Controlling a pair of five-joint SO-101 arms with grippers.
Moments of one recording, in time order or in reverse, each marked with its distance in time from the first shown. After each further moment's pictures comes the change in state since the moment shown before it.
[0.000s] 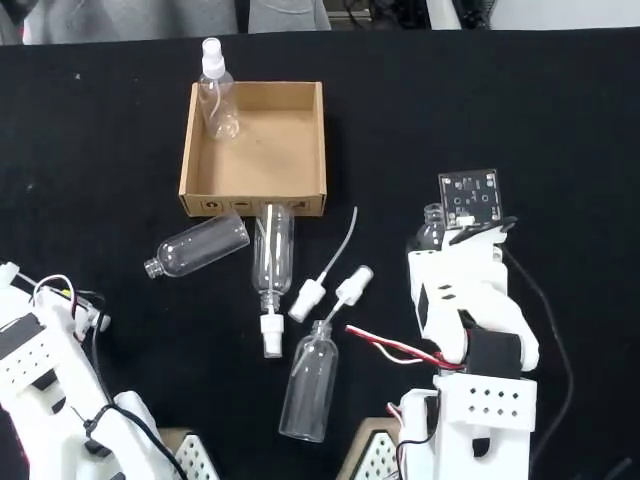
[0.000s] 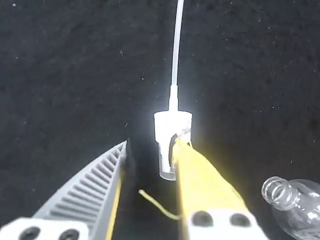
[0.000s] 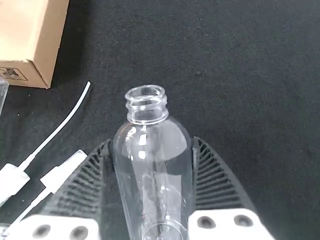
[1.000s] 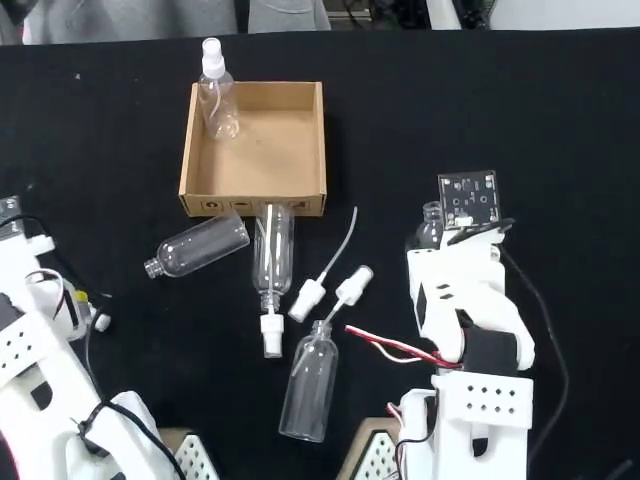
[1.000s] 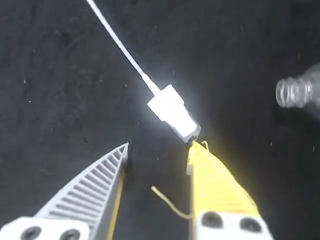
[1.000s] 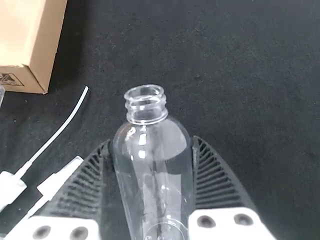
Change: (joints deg) left arm 0.1 0.0 -16.3 20.0 -42.9; right arm 0.0 0.0 2.6 -3.8 0.0
